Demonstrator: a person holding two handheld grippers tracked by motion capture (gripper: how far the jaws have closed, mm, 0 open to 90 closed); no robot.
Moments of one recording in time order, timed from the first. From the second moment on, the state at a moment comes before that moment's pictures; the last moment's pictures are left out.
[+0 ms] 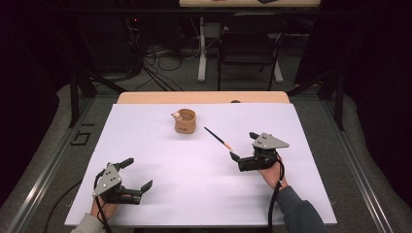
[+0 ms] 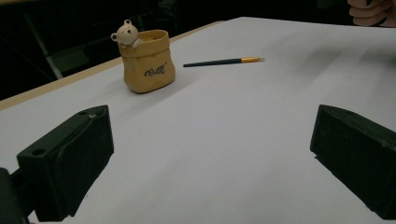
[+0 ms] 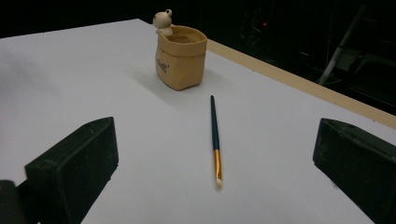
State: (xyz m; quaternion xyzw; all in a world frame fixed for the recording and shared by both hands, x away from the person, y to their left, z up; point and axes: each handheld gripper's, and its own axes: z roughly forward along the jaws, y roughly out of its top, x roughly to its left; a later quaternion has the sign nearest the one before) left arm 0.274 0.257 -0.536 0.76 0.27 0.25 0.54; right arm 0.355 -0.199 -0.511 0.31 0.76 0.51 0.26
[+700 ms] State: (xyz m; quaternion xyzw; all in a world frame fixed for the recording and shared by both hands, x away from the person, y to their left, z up) left arm 0.274 0.257 -0.535 0.76 0.27 0.24 0.54; right arm 0.378 -0.184 -0.513 0.32 0.77 0.49 0.25
